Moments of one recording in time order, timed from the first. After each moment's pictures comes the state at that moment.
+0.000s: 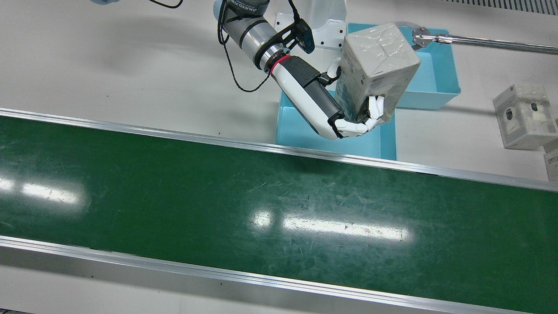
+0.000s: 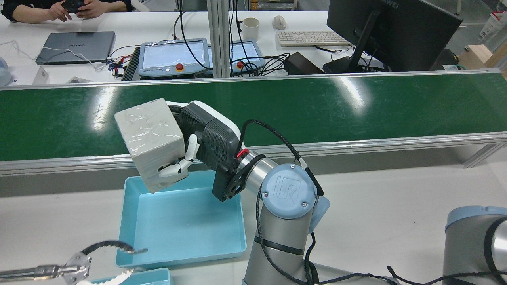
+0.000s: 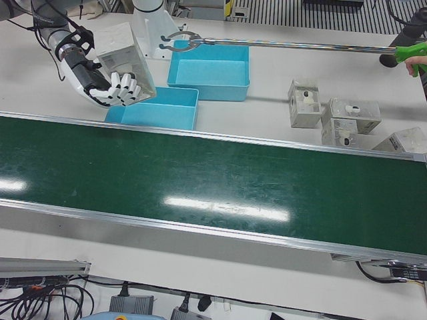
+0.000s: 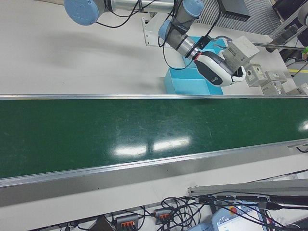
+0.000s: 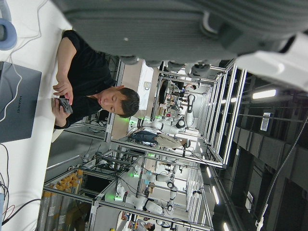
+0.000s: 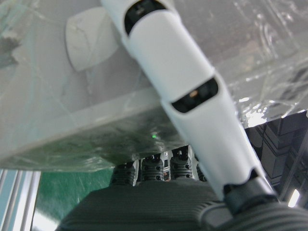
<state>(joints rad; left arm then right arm) -1.86 -1.90 -1.77 0.60 1.96 -0.16 0.48 -0.69 1.74 -3.63 -1.19 -0.07</state>
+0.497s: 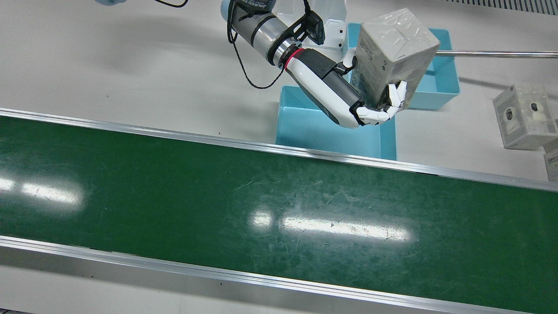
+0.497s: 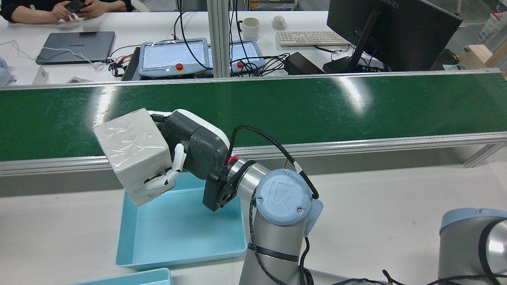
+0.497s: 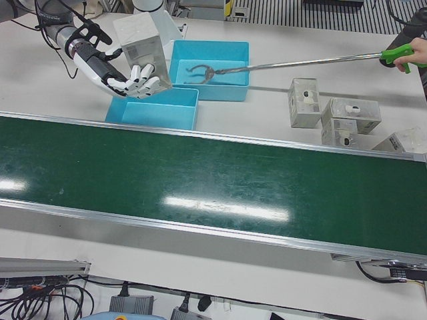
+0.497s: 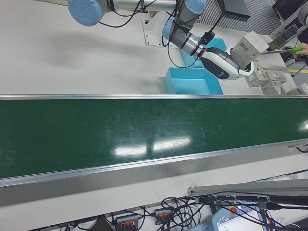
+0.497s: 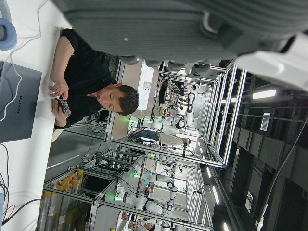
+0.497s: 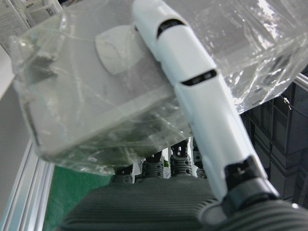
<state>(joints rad) -1.86 -1.90 -1.77 0.60 1.96 -0.16 0.47 -0.67 1.74 -3.59 -1.27 -0.06</state>
